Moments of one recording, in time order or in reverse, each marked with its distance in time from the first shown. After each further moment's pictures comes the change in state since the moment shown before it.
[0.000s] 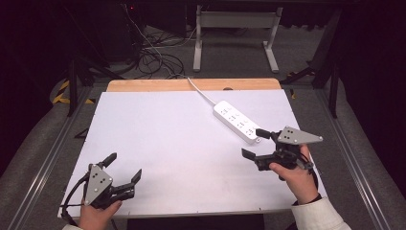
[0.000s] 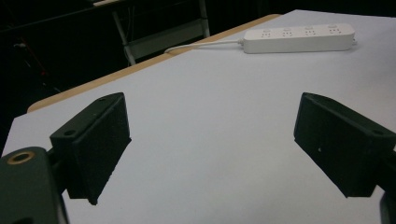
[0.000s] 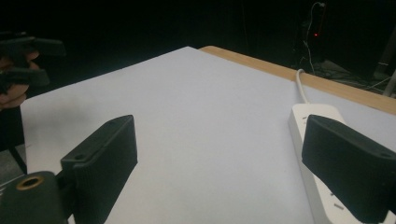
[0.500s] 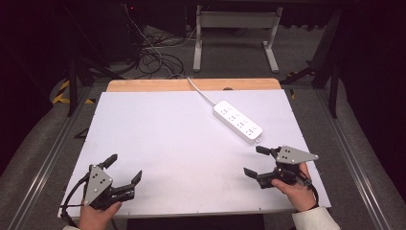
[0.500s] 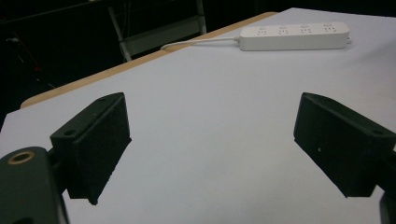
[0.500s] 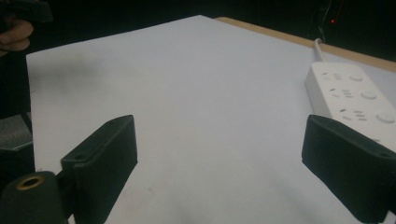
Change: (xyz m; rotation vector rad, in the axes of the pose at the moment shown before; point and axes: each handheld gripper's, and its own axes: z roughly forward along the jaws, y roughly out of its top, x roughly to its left) left arm -0.001 0.000 -0.001 0.010 -0.015 -0.011; right arm 0.004 -0.055 -0.002 0.060 0.041 -0.044
